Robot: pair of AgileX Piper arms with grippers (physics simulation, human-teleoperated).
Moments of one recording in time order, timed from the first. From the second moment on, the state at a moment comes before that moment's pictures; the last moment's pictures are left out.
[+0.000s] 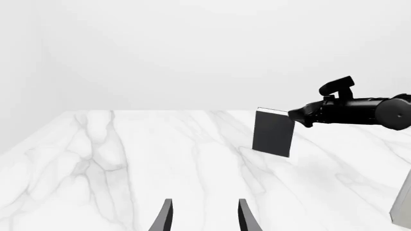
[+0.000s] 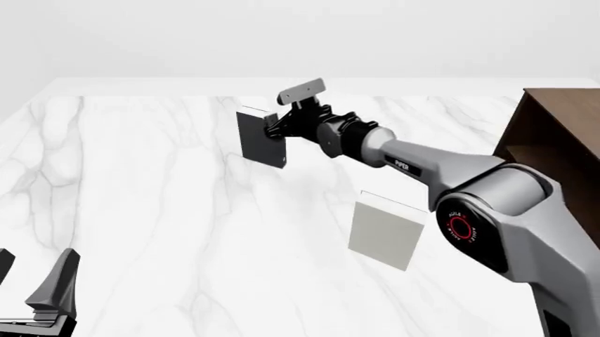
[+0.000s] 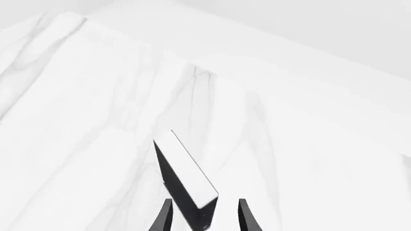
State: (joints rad) left arm 0.00 0.00 0.00 0.00 0.00; right arm 0.53 2.31 -1.88 0.02 -0.05
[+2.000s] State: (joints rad) left arm 0.00 0.00 0.00 0.00 0.00; right arm 0.53 2.41 -1.98 -0.01 0.00
